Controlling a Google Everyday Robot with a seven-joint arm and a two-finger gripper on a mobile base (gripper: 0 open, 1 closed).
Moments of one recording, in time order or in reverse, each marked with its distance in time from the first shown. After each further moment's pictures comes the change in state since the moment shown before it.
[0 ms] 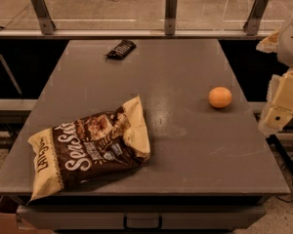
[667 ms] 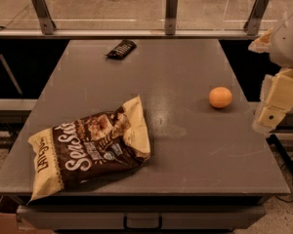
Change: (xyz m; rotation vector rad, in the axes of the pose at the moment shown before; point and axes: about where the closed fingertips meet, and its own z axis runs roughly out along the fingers) arm -0.009 -0.003 0.008 -0.010 -0.019 -0.036
